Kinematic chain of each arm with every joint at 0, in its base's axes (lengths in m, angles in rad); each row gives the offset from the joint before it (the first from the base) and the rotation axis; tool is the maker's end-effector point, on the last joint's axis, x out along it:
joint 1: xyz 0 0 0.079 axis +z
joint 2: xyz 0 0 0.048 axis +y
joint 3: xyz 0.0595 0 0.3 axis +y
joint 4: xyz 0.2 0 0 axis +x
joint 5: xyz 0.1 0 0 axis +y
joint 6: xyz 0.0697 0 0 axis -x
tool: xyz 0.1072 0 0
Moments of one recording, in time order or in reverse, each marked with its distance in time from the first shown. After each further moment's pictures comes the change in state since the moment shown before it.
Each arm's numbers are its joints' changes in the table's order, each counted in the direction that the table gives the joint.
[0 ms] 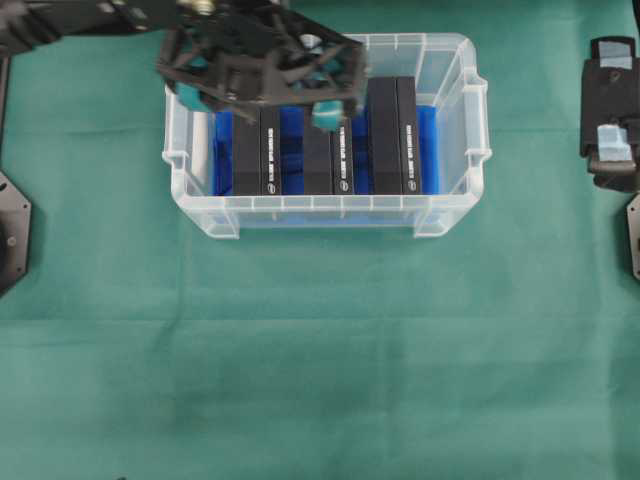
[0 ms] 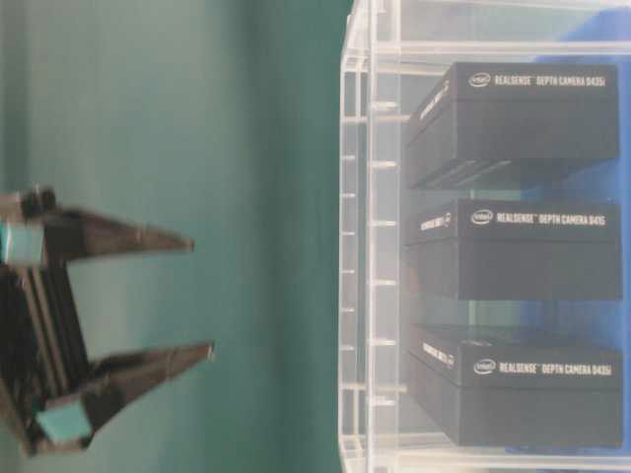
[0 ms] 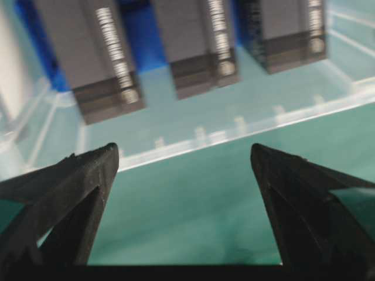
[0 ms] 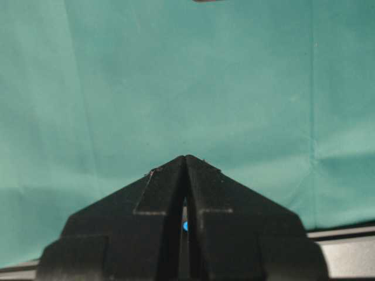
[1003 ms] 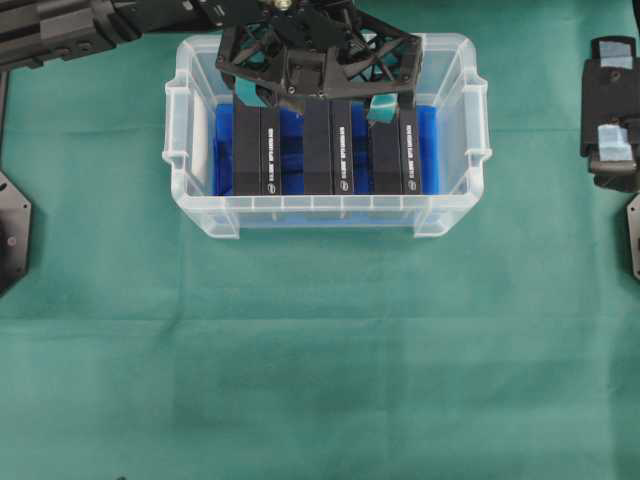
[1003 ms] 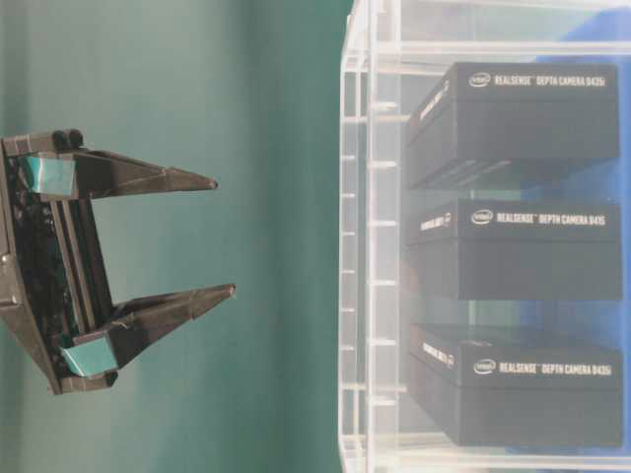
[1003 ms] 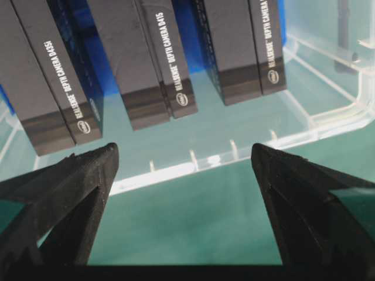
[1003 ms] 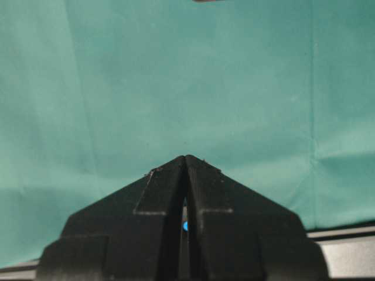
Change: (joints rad) left arm 0.015 0.118 -0.138 0.002 0.020 0.000; right arm 0.000 0.000 0.000 0.000 0.002 -0.002
